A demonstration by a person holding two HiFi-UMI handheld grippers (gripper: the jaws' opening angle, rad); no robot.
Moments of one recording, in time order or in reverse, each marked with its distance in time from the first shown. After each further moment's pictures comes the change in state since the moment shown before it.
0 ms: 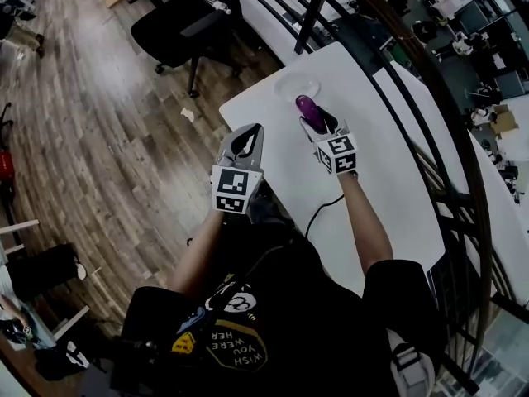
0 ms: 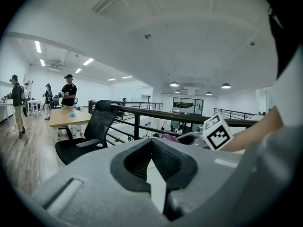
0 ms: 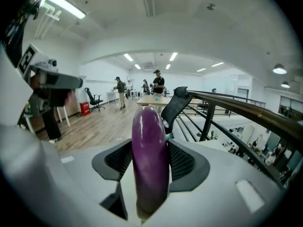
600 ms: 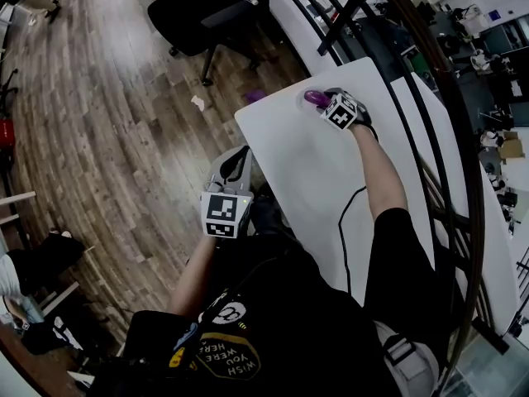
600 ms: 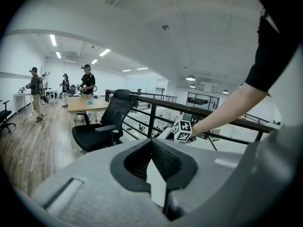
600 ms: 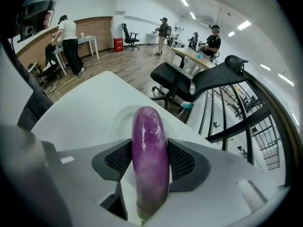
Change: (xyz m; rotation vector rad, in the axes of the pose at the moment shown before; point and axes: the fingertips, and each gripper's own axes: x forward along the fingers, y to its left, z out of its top) left arm -0.048 0.039 -0.059 -0.109 0.089 0.149; right arm 0.153 -0.067 -0.112 -0.592 0.602 0.240
